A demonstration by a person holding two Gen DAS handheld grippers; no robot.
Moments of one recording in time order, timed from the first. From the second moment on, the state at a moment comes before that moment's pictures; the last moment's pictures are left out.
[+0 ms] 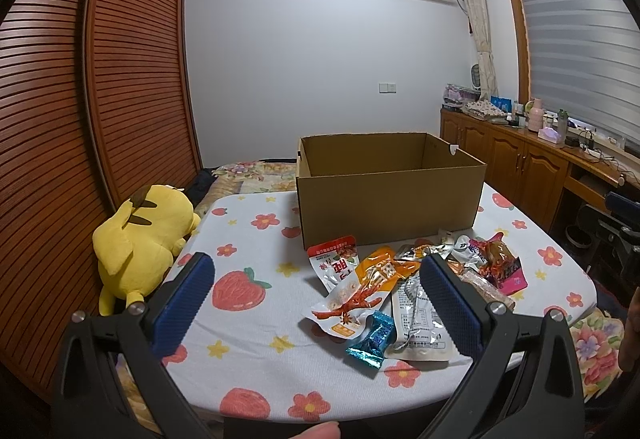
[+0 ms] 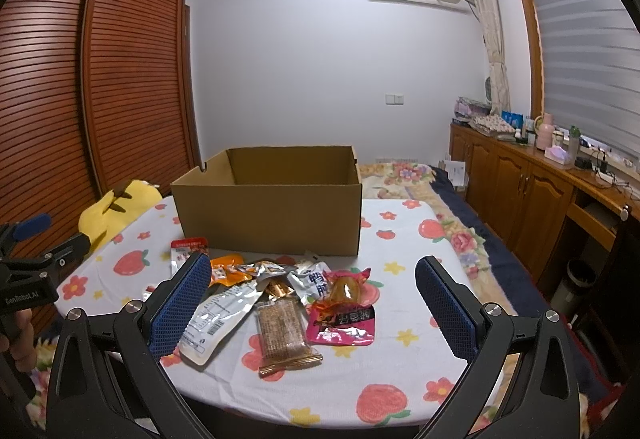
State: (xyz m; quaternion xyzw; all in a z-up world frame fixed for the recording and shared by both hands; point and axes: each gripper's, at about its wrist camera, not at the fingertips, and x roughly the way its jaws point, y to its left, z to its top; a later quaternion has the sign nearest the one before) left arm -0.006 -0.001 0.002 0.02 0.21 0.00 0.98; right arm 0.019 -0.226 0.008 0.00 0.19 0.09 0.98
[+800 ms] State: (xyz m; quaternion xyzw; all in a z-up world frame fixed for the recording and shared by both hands) left arm 0.015 -0.001 -0.024 0.01 0.26 -0.03 0.96; right arm 0.035 -0.232 -0.014 0.00 0.23 0.10 0.97
